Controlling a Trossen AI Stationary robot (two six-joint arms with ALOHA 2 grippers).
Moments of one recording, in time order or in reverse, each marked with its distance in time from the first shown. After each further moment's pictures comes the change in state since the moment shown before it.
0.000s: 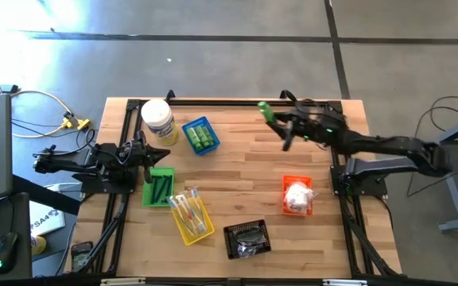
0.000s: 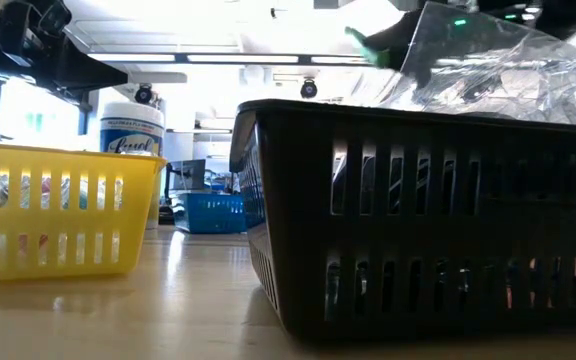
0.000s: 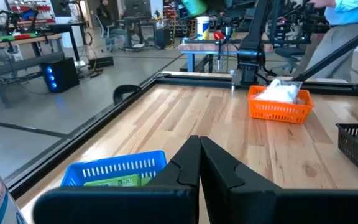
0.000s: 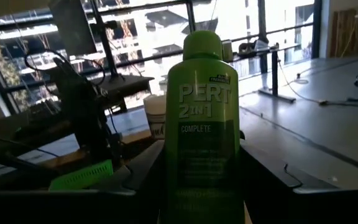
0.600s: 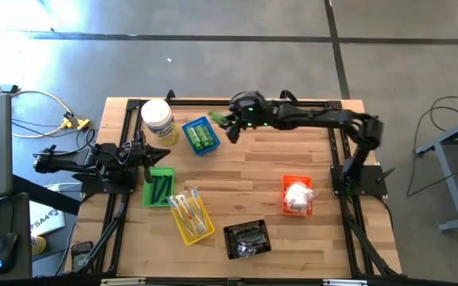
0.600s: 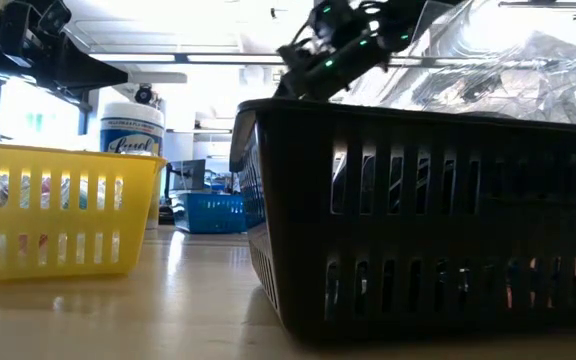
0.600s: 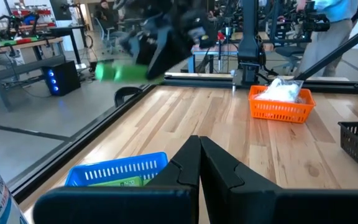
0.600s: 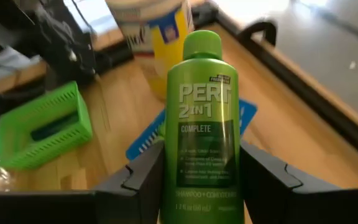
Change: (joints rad) left arm 0.000 0.000 0.000 0.005 -0.002 0.025; right arm -0.004 0.784 0.779 -0.548 -0.096 0.031
